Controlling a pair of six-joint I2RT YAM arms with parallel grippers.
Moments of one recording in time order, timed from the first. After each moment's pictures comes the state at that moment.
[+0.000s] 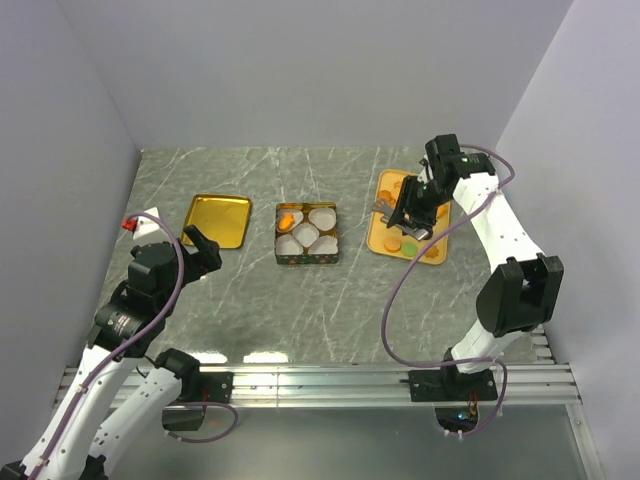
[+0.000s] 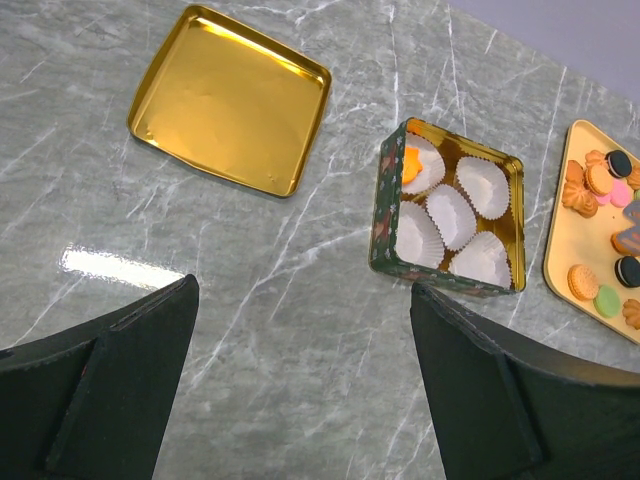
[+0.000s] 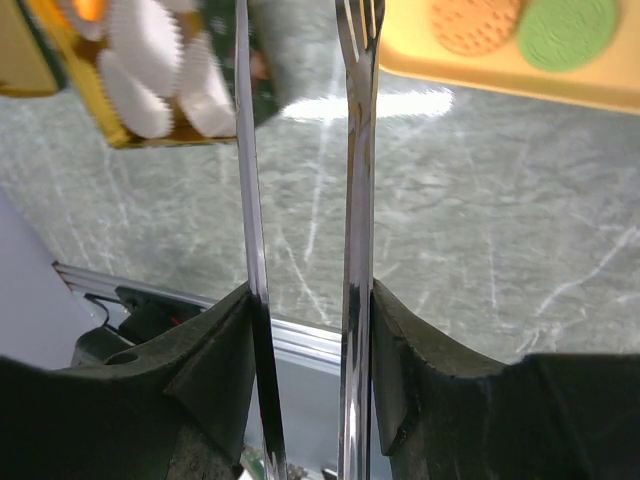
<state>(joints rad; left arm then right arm) -0.40 0.57 0.82 -0.67 -0.39 -0.58 0.16 1.64 1.60 -1.17 -0.32 0.48</state>
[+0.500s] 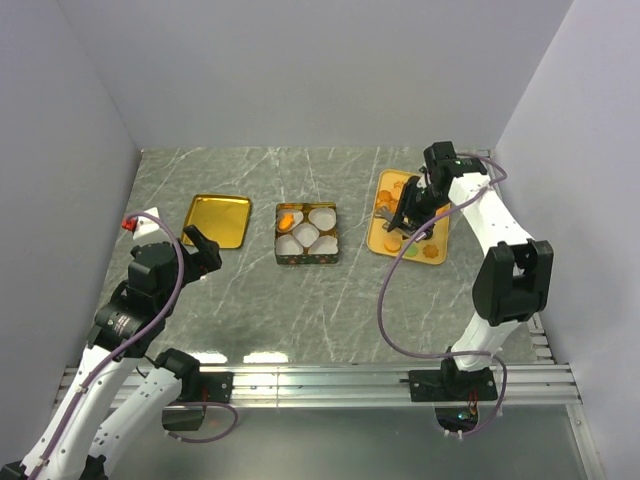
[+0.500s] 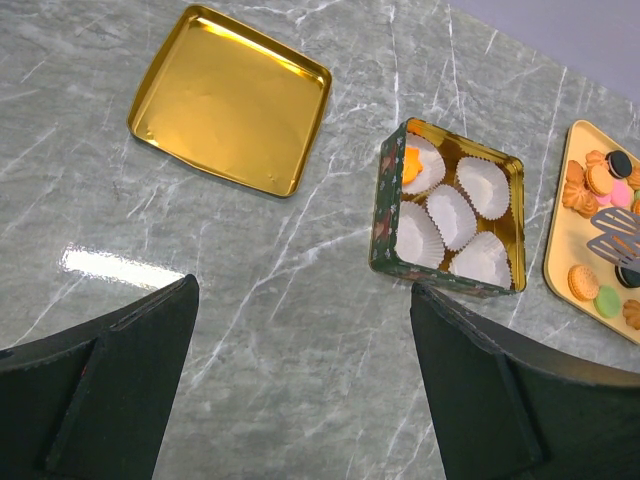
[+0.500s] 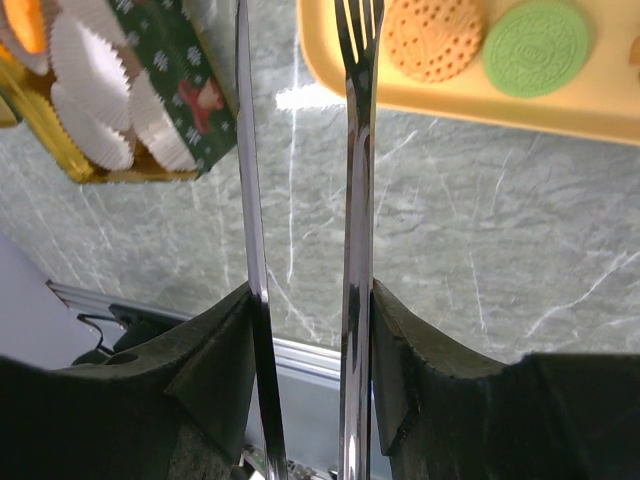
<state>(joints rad) -0.40 0.57 0.82 -0.67 -0.39 -0.58 0.12 1.72 1.53 -1.09 -0.32 0.48</state>
